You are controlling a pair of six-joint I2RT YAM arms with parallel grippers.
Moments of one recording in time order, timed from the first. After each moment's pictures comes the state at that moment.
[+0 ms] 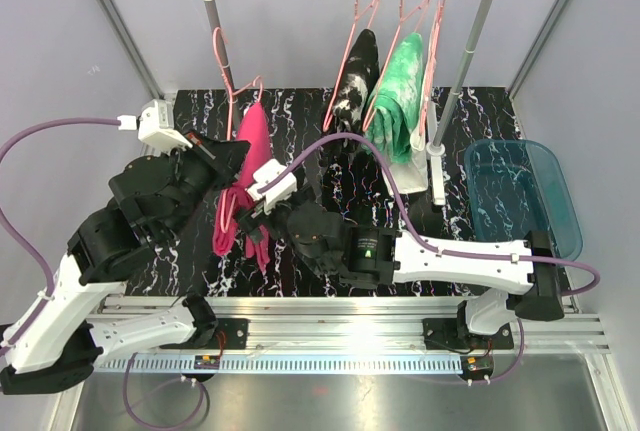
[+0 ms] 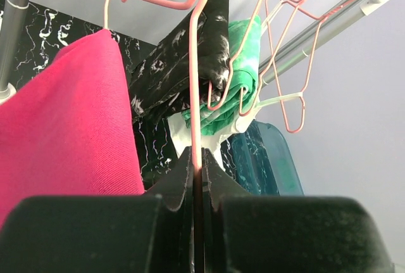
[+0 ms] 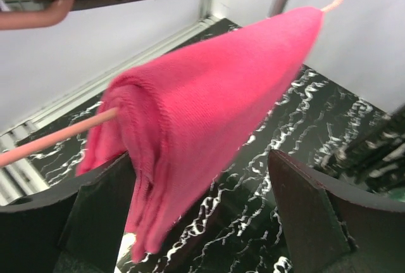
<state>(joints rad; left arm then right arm) -0.93 0.87 1.45 -0.68 -0.59 -0.74 1.43 1.53 1.45 0.00 0.74 -0.04</state>
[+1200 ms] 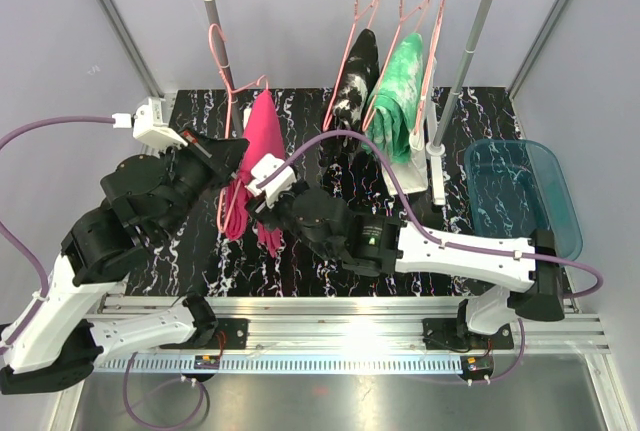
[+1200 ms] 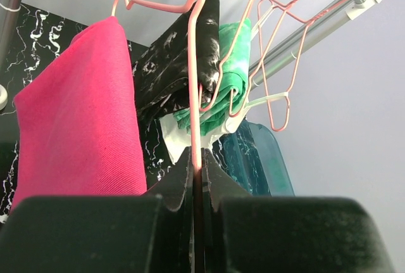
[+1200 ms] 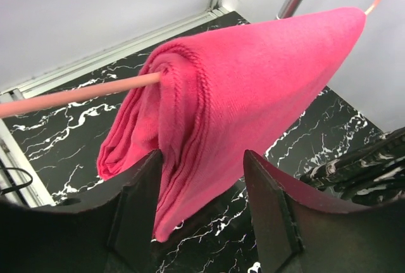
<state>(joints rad) -0.94 0.88 1.49 -0.69 -0.59 -0.75 1.35 1.51 1.43 -0.05 0.55 -0.12</state>
